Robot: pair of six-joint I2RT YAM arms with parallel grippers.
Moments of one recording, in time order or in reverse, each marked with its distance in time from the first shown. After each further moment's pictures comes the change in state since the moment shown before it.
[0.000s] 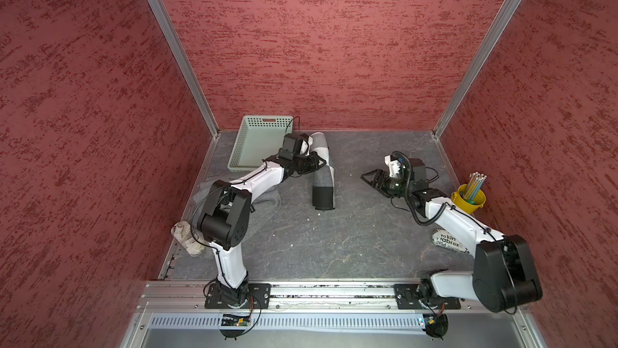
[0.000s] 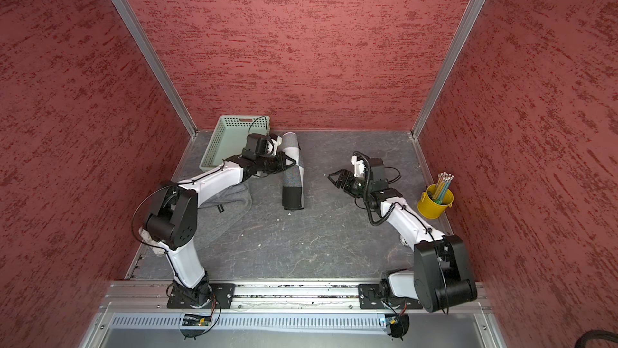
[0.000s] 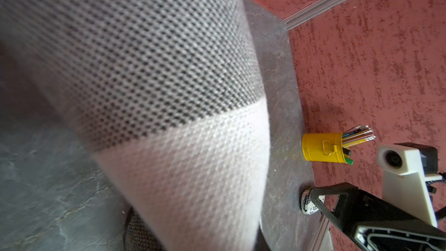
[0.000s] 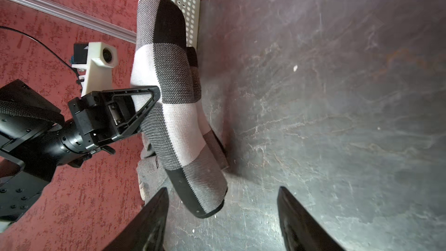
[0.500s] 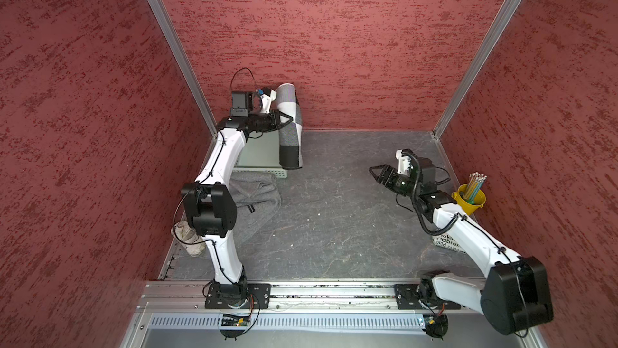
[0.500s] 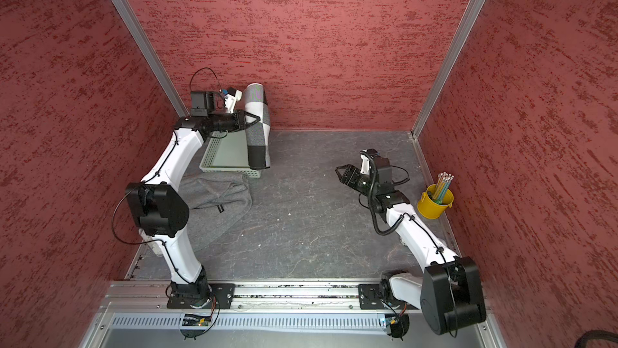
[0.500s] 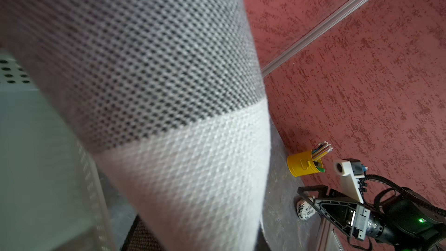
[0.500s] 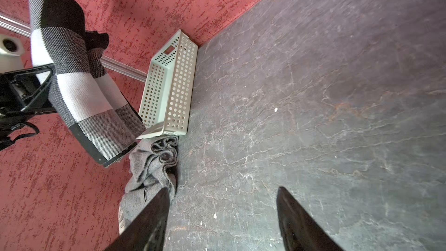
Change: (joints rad) left arm 0.361 0.136 0.602 -0.391 0.314 0.327; right arm 0.000 -0.127 -0.007 -0.018 0.177 -0.010
